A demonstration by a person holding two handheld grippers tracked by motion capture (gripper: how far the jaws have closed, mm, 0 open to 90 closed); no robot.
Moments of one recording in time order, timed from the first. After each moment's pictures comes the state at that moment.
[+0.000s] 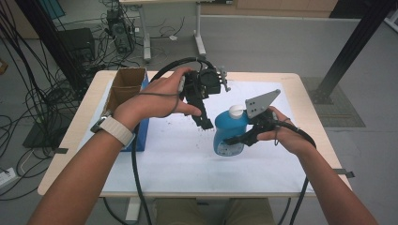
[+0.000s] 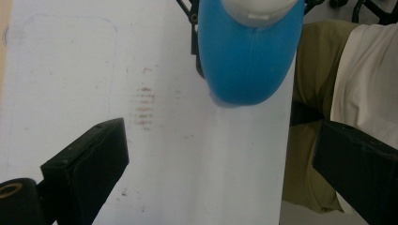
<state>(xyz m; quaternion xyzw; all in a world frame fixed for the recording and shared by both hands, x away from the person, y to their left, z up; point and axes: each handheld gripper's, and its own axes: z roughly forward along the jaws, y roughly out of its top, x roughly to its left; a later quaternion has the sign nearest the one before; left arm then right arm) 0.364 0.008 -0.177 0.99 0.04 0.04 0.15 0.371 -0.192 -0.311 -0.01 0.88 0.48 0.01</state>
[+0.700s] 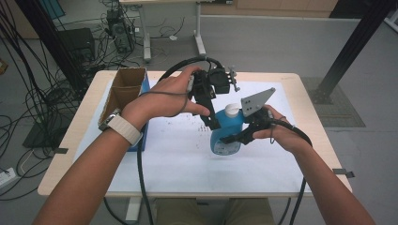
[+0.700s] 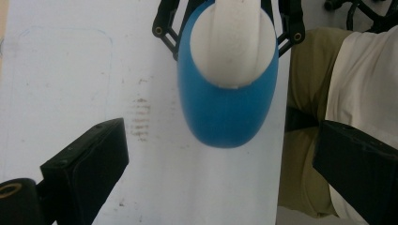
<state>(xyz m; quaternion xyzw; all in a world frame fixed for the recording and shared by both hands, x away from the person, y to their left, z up) 0.363 -0.009 -0.174 0.99 0.03 0.04 0.15 0.375 -0.183 -0.311 -0.01 0.88 0.48 0.00</state>
